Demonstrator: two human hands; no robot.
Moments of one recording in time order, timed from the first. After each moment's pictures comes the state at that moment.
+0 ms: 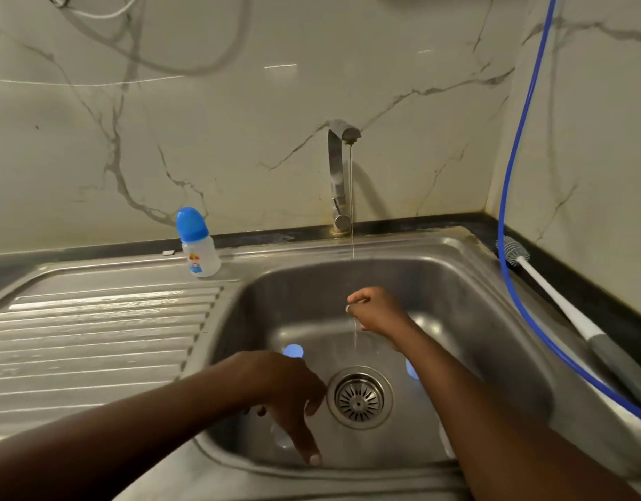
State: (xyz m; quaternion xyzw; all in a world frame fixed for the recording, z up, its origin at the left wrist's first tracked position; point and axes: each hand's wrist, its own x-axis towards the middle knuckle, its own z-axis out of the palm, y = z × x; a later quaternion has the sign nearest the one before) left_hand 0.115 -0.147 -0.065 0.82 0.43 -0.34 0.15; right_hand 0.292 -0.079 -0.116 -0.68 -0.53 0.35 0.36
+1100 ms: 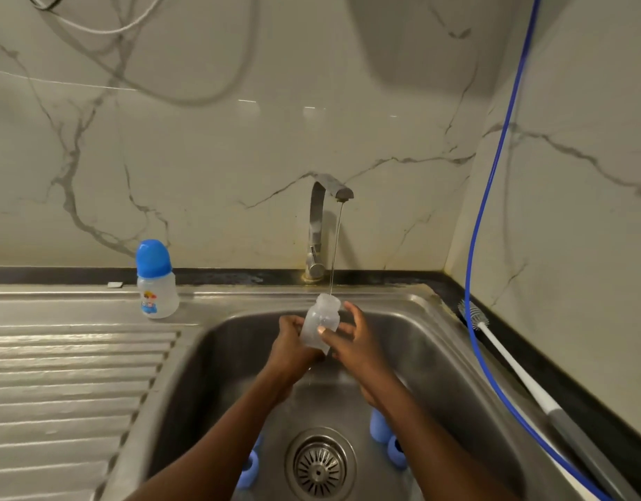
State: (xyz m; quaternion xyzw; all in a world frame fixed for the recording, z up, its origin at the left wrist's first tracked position) left_hand 0.167 -0.046 -0.117 0.61 0.46 0.41 0.49; right_hand 0.297 -0.075 -0.106 -0.58 -0.48 0.37 0.53
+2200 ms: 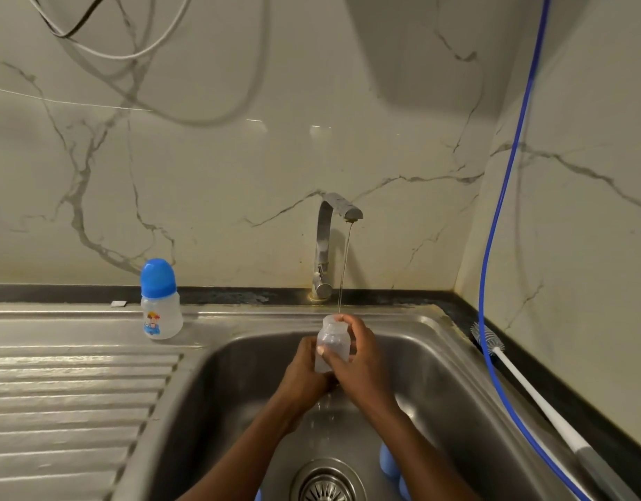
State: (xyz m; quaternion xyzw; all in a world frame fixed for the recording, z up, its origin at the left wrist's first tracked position) left_hand 0.176 -0.038 -0.128 0.62 0.40 0.42 0.52; right_hand 0.290 -0.059 -0.110 -0.60 -0.58 0.18 0.53
